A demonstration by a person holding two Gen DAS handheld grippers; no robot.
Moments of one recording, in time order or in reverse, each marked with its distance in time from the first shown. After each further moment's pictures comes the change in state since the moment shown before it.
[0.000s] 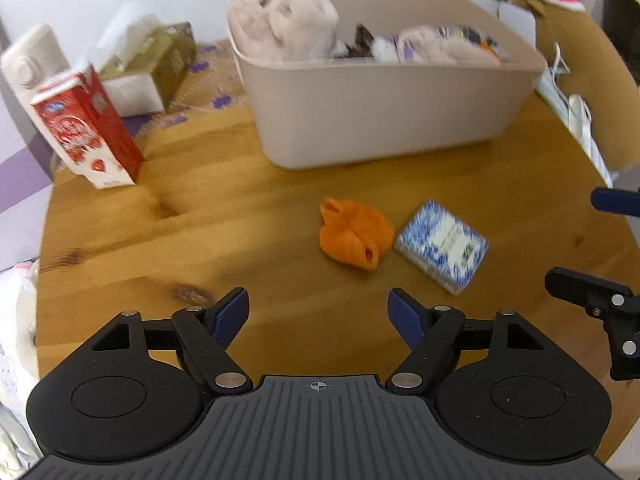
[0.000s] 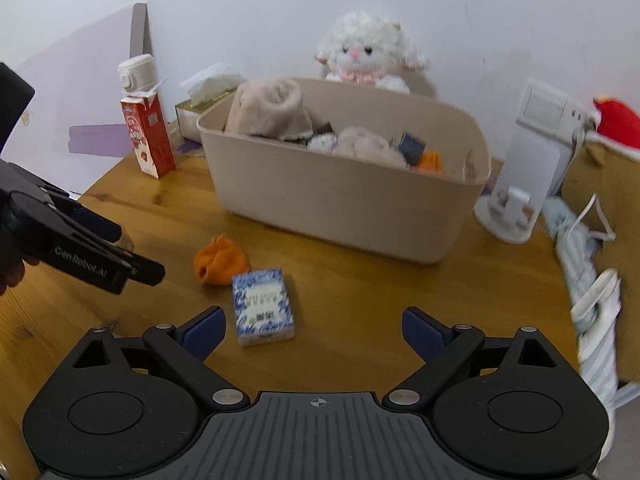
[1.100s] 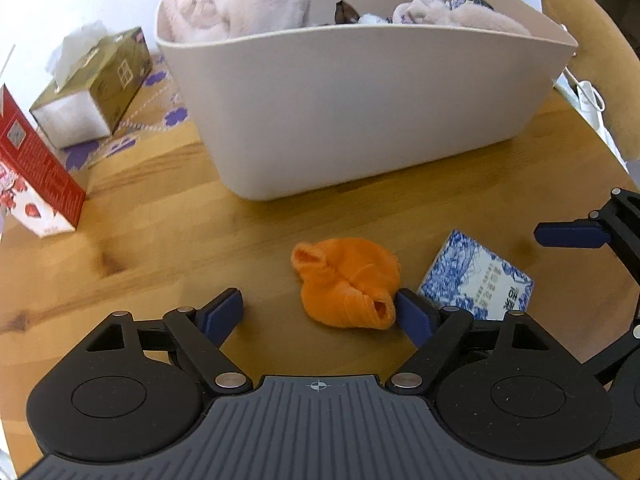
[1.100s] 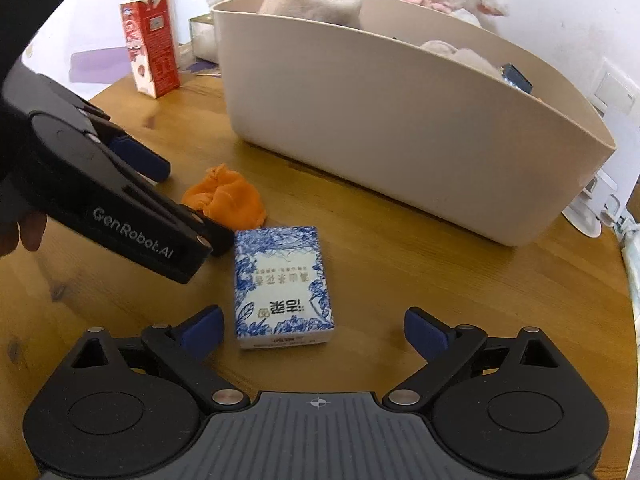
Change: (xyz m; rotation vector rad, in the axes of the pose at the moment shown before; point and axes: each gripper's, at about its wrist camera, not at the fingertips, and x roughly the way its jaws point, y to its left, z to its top) left arm 0.065 -0.011 0.026 0.094 -0.090 -0.031; right arm 0.094 0.026 -0.004 -0.106 0.125 -0.001
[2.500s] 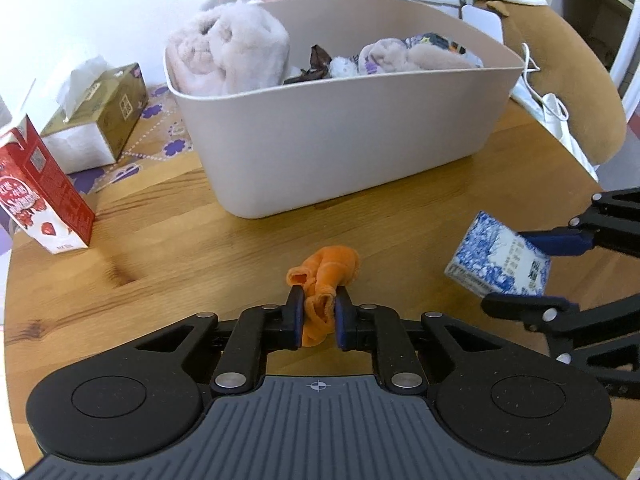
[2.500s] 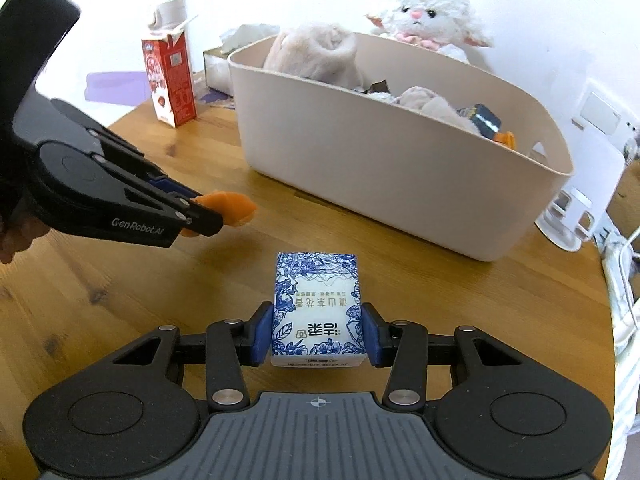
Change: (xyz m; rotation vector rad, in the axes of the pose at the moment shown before) left arm -0.043 -0.002 -0.010 0.067 -0.107 -0.067; right arm -0.055 -0.009 -0.003 0.000 -0.060 0.031
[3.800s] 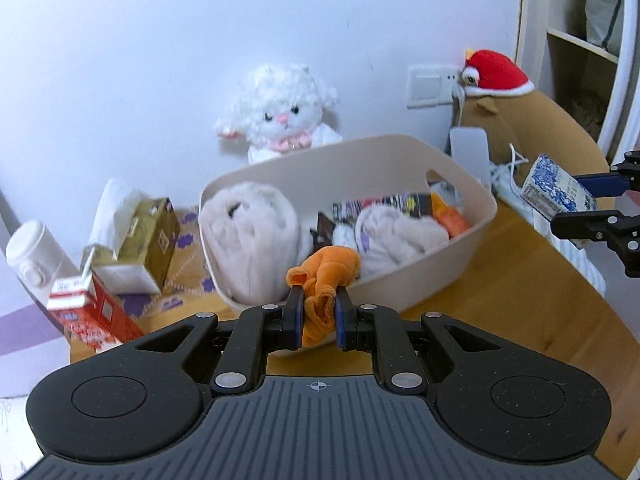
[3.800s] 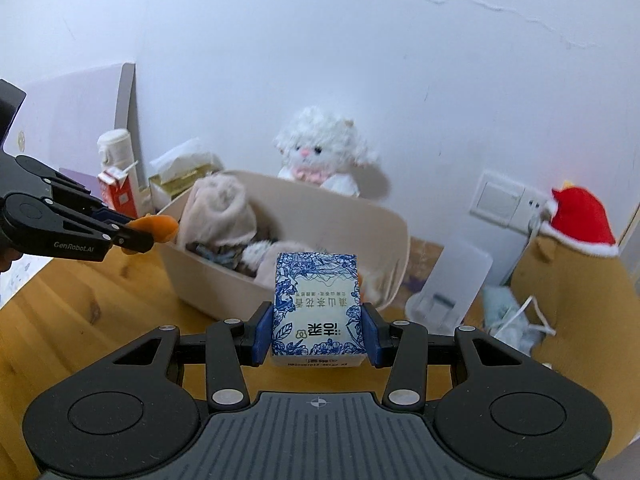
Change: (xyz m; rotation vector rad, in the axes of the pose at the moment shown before) left arm -0.083 -0.013 0.078 0.062 -0.239 0.037; right arm -0.108 -0.092 0.056 0.020 -0.247 -0.105
